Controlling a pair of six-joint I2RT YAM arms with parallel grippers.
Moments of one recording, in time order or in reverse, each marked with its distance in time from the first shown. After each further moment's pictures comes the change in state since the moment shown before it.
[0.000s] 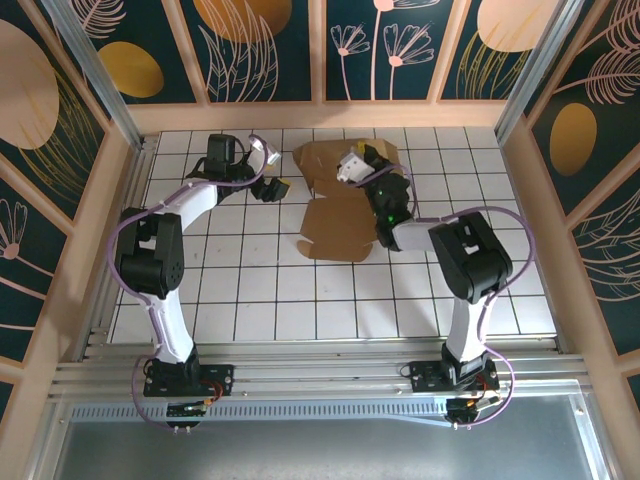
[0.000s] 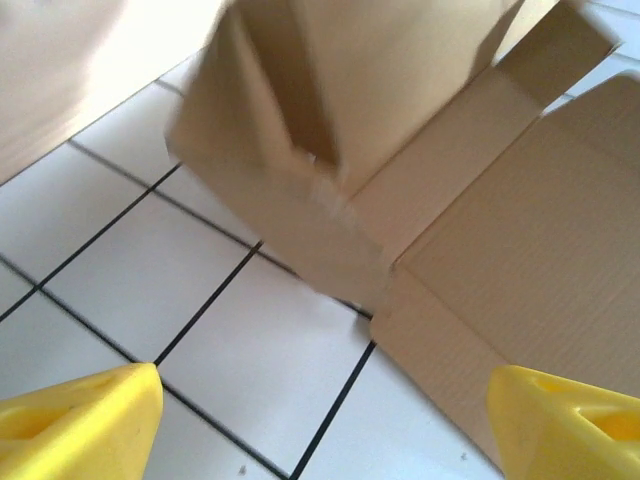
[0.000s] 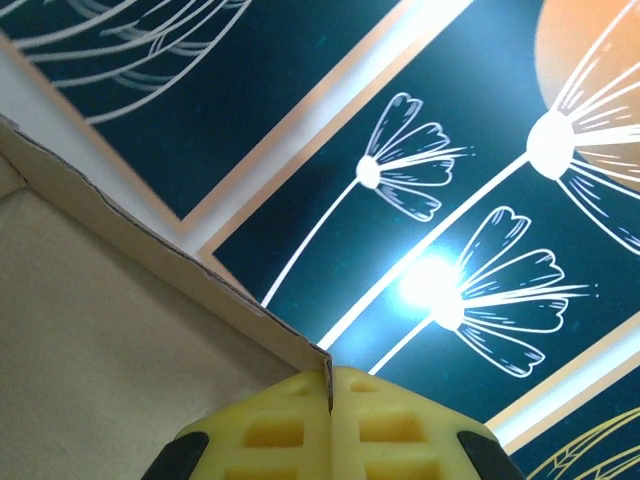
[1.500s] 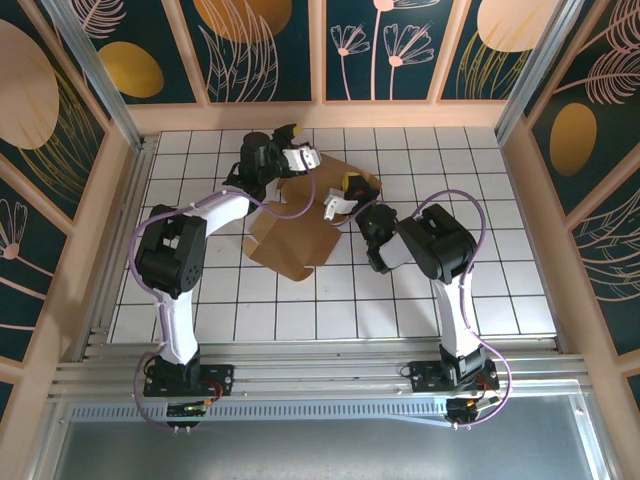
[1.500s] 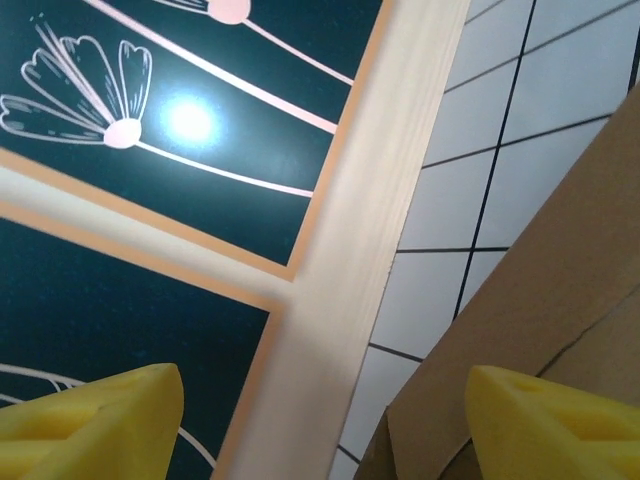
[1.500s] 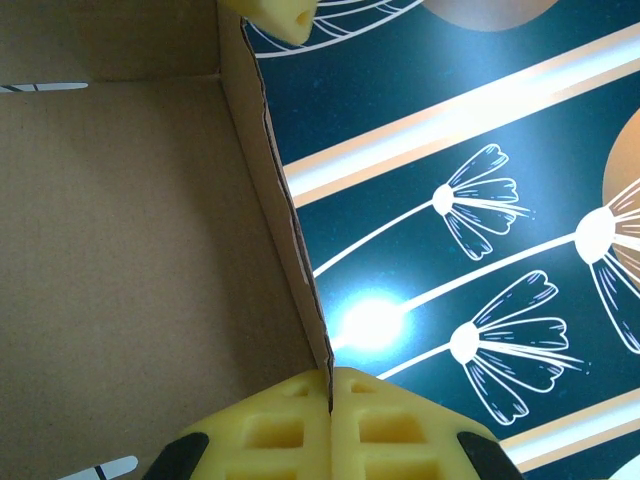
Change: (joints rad) left arm -0.197 0.068 -0.007 0.531 -0.454 0.621; right arm 0.057 0.240 -0.077 0.329 -0.007 -0.367
